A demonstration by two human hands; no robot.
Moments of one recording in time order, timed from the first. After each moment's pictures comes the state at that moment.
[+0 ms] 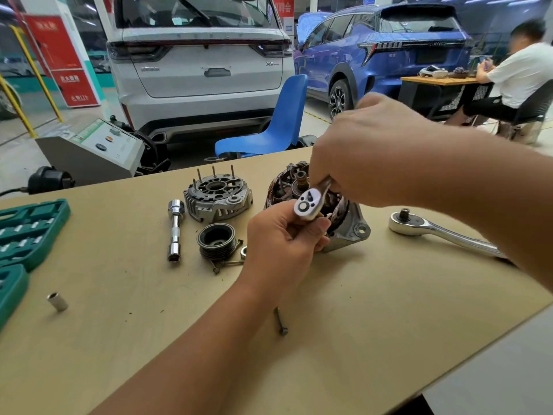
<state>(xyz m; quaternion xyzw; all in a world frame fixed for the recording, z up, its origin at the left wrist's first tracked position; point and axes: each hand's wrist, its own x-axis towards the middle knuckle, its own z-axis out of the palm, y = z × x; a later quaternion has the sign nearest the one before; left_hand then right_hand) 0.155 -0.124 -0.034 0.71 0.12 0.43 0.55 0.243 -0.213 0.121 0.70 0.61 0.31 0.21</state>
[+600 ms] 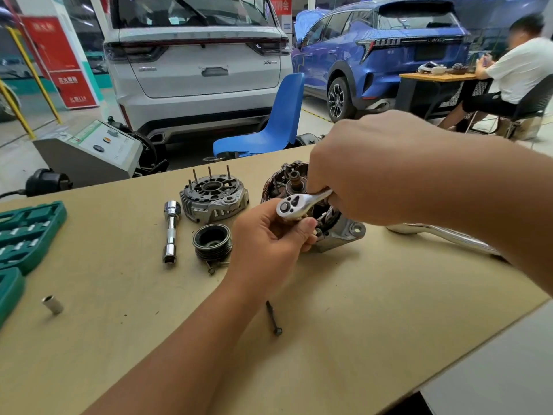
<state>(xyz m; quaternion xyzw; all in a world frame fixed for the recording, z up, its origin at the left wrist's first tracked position) 0.148 -0.117 -0.035 0.71 0.10 0.43 0.55 0.244 -0.226 0.115 0.72 0.63 0.26 0.14</state>
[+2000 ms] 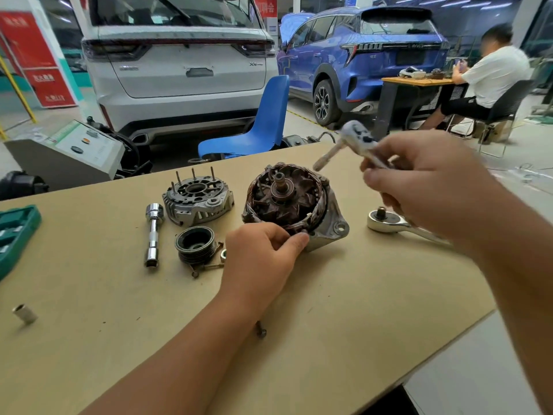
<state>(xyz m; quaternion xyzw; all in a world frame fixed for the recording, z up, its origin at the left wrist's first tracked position) 0.151 -0.126 -0.043 0.81 0.24 0.41 0.33 0.285 -0.284 0.078 0.79 0.42 0.01 -0.44</state>
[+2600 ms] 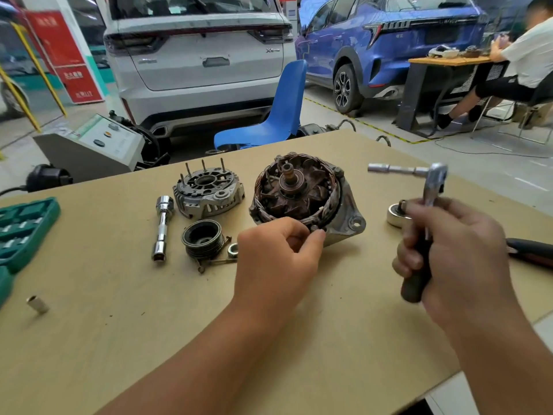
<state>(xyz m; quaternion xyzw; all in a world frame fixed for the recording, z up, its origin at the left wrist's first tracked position) 0.157 -0.143 -0.044 0.80 0.25 0.45 0.31 0.284 -0.282 -0.017 0.53 0.18 -0.16 -0.81</state>
